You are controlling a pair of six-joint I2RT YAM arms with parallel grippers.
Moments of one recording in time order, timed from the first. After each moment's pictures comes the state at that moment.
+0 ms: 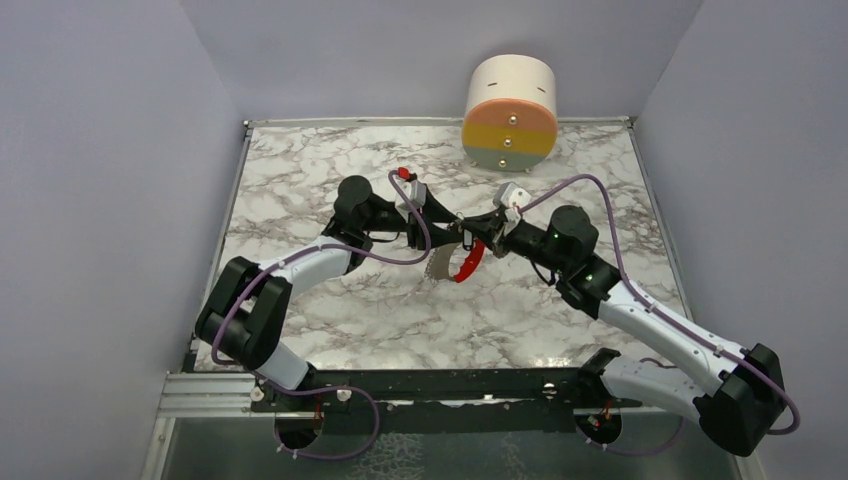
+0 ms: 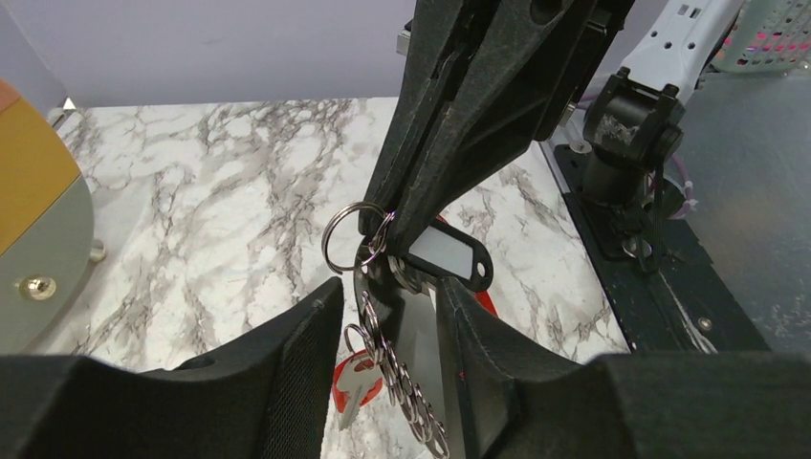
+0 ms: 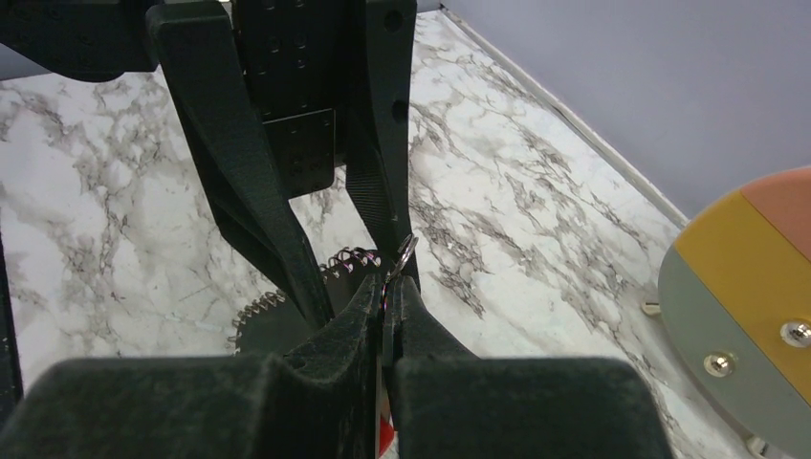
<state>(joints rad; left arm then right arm) -0.51 1.53 0.83 0.84 1.13 -0.11 0.67 1.02 0.71 0.26 -0.33 -0.20</state>
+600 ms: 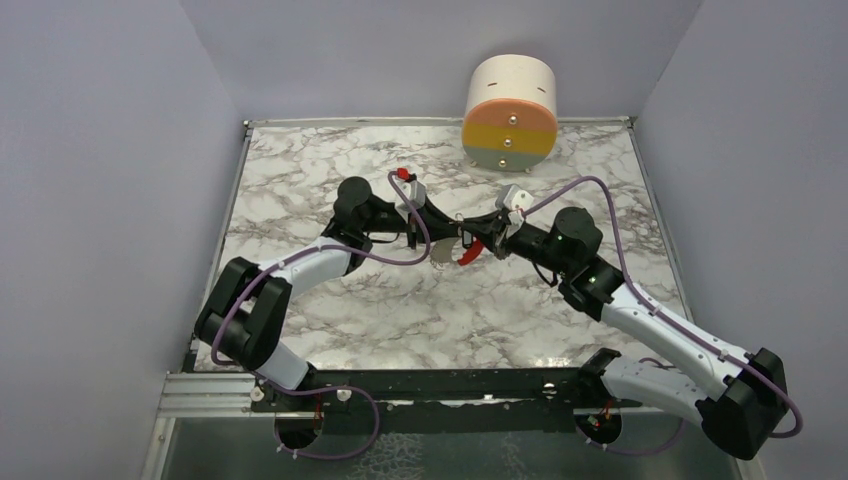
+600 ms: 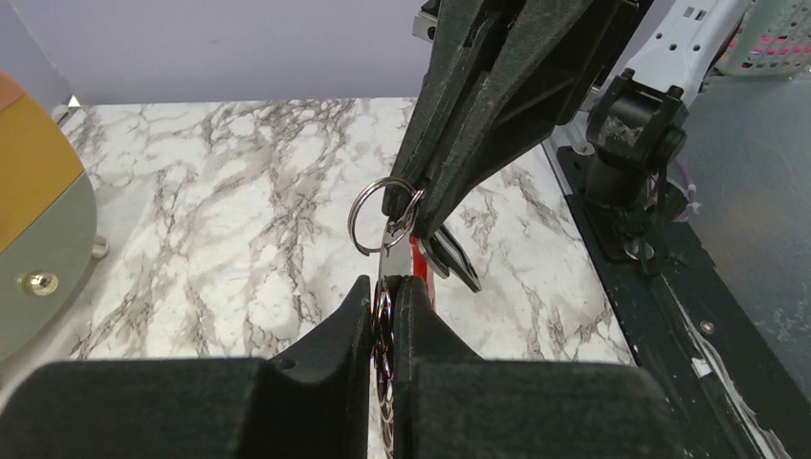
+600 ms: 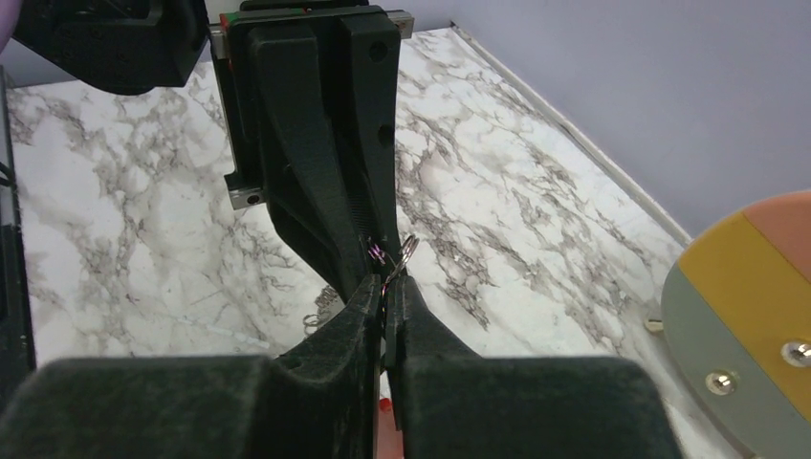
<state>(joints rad) -0.50 1.53 0.82 0.84 1.12 -0.12 0.68 0.99 0.71 0.26 -0.35 -0.20</state>
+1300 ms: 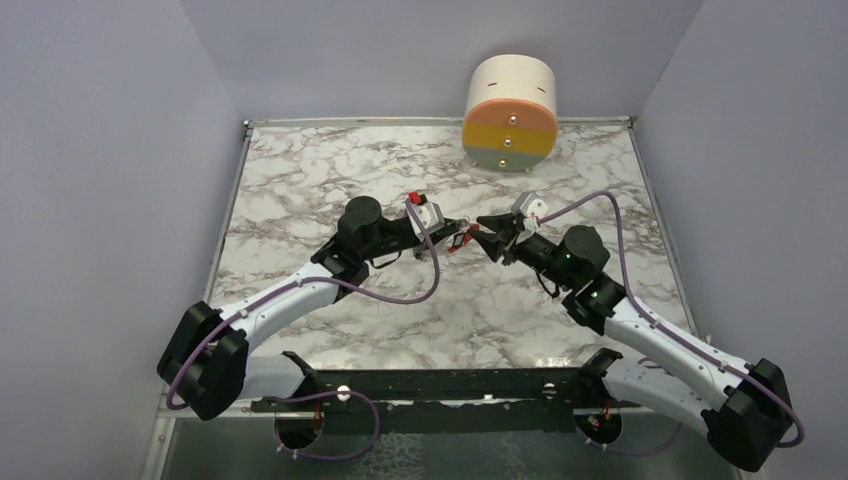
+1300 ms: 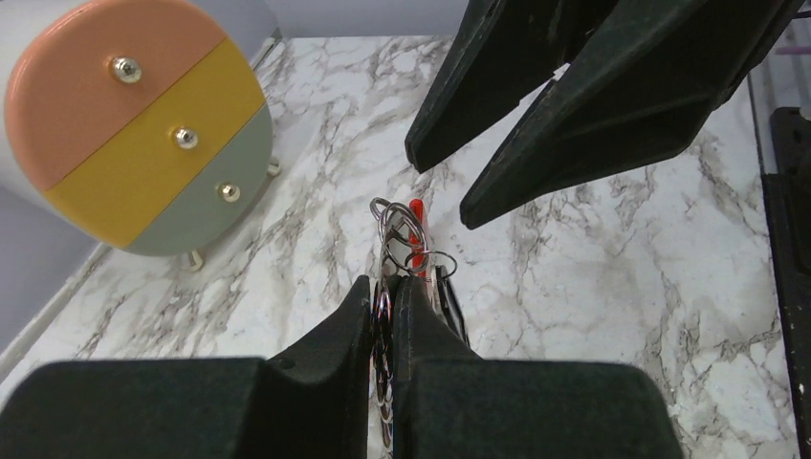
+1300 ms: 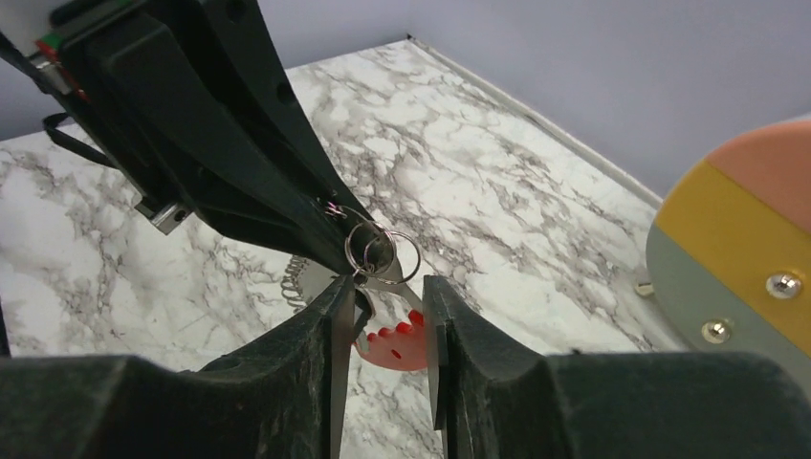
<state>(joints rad) -0.66 1.27 0.75 0.47 0.58 0.22 0.68 0.90 0.57 0.39 -0.24 -0.12</state>
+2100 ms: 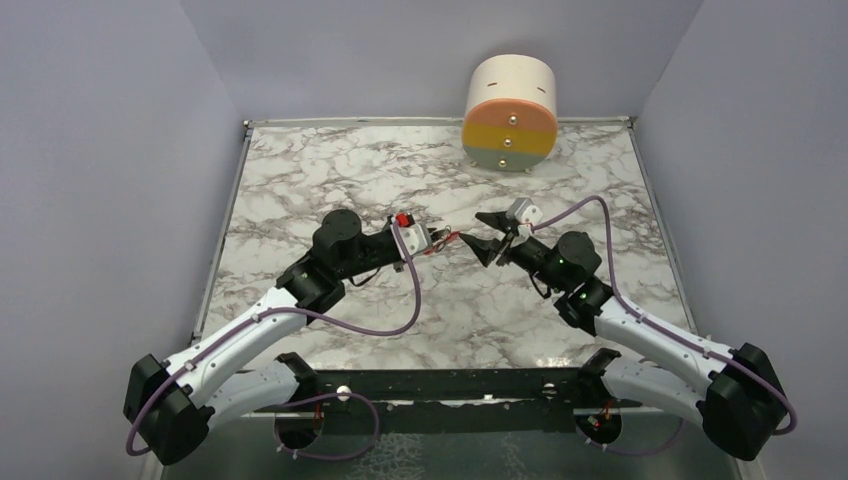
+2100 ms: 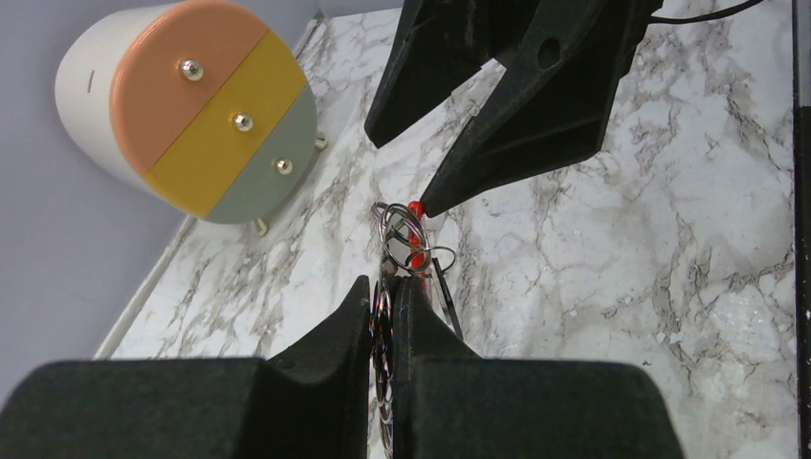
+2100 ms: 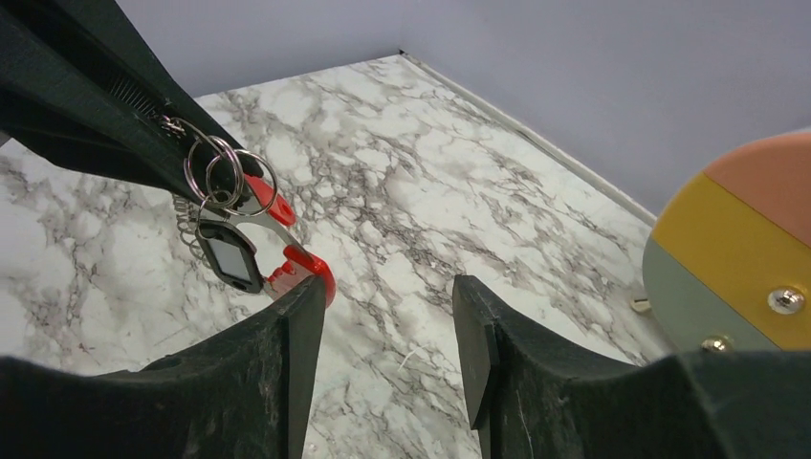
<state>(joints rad) -0.73 0.99 0.75 0.11 0.43 0.40 0.68 0.98 0.50 0.58 -0.21 -0.14</state>
